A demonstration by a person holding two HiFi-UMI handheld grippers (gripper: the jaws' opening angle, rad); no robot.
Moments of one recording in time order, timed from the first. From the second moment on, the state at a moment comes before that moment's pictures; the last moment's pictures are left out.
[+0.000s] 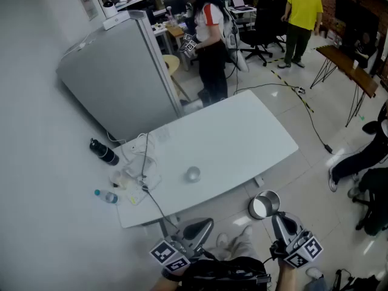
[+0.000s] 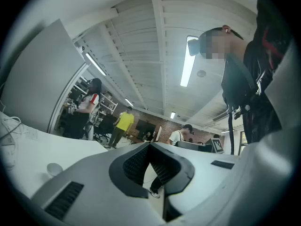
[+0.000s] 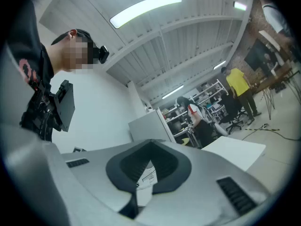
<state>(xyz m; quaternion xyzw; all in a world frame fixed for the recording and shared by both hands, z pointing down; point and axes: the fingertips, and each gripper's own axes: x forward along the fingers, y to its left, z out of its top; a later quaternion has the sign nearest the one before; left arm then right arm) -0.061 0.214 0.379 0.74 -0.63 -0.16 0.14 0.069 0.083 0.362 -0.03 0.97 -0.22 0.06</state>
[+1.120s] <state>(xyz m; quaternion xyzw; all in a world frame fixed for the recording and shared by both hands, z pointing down) -0.054 0.172 0.335 0.76 -0.63 -0.14 0.05 0.090 0.064 0.332 -0.05 0.99 -0.15 0.07</state>
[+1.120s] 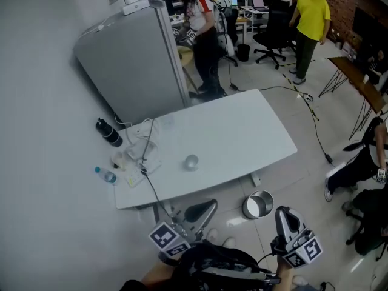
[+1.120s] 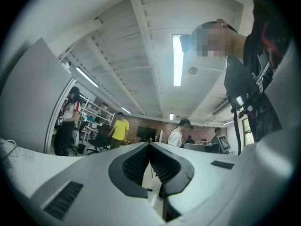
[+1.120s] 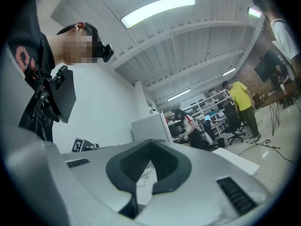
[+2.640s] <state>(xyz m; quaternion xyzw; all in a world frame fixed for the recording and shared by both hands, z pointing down) -0.158 0.192 0.346 0.76 -0.64 -0.11 0.06 -0.066 0.093 0.323 -0.02 0.99 -0.13 0.06</state>
